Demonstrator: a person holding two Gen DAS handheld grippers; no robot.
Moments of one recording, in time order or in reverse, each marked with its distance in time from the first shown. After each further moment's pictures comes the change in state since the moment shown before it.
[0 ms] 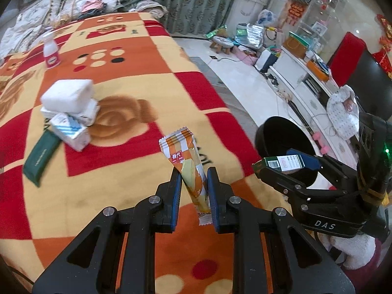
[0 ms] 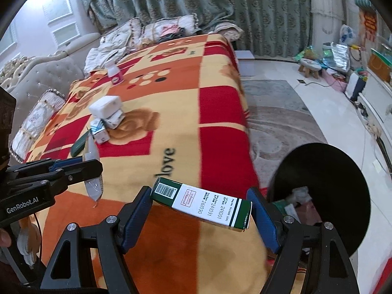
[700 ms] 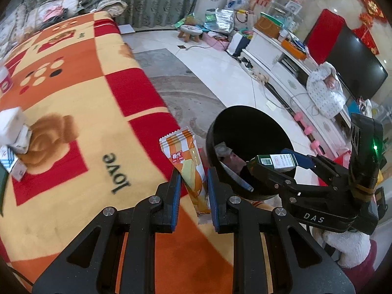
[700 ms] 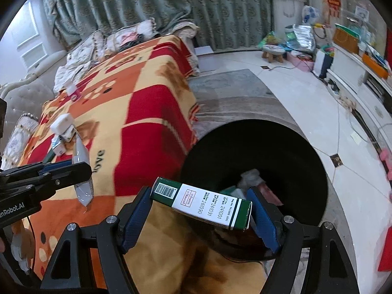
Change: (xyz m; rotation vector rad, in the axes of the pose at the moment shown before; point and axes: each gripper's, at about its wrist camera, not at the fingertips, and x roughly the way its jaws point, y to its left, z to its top) left arm 0.053 -0.086 0.022 0.126 0.066 -0.101; right arm -0.021 -0.101 -0.022 0.157 0.002 -0.114
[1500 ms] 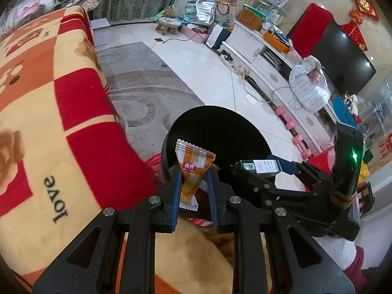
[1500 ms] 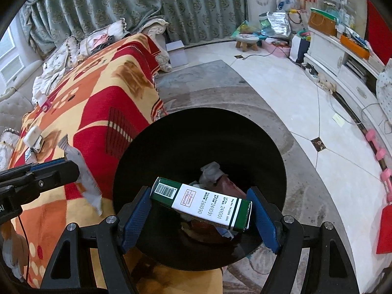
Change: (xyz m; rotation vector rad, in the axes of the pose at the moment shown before) left arm 0.046 -0.039 0.025 0.017 0.042 -0.124; right arm 0.012 -0.065 -0.002 0.089 0.035 -0.091
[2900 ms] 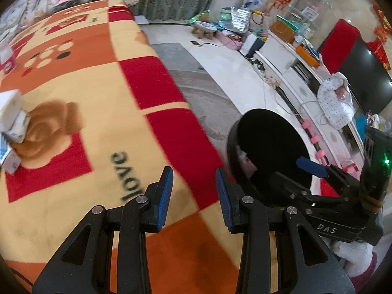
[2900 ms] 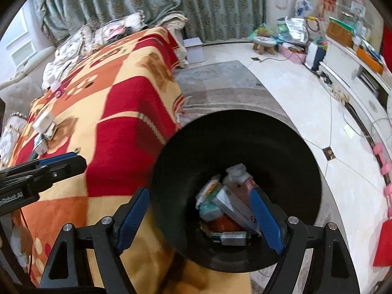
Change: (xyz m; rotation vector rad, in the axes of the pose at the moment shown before) left arm -0.035 0.067 -0.029 -0.118 -0.036 0.160; right arm 0.003 0.055 0.003 -0.094 0.013 0.043
